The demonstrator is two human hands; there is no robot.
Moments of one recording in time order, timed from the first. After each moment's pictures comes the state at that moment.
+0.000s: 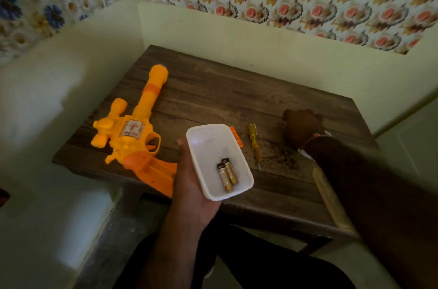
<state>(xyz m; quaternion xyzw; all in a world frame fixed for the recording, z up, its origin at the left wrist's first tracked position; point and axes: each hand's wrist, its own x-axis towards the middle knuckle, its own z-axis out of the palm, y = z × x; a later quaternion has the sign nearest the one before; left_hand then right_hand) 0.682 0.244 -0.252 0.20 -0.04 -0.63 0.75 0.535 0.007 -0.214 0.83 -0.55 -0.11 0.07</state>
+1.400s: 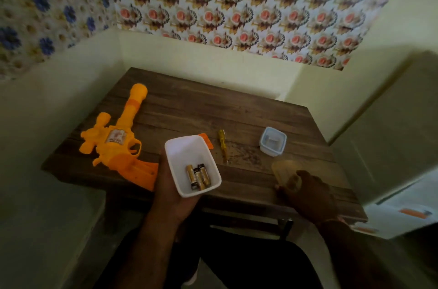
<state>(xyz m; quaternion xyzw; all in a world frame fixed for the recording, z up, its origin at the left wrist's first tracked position) 0.669 0.261 -0.246 0.24 -0.03 -0.62 0.75 0.401 0.157 -0.230 0.71 -0.70 0.03 -0.12</state>
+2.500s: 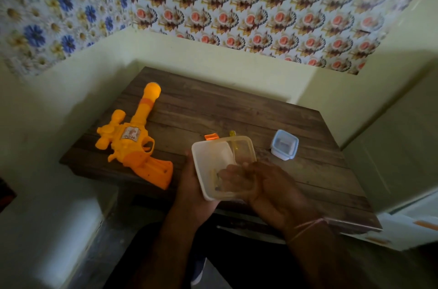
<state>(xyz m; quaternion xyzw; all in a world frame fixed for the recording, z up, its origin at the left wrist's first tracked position) 0.654 0.251 -0.248 0.24 -0.07 -0.65 0.71 0.523 0.228 -0.160 0.35 -0.41 0.30 -0.79</state>
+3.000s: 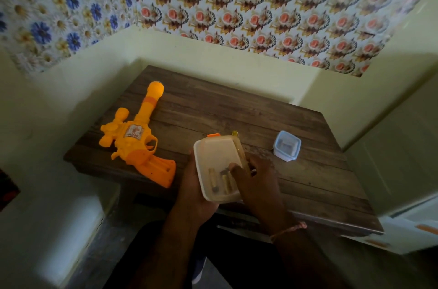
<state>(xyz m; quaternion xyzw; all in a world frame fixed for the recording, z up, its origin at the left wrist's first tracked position) 0.653 0.255 -0.251 0.27 -0.09 -0.63 0.73 0.542 0.228 -0.180 0.71 -0.52 0.28 -0.39</state>
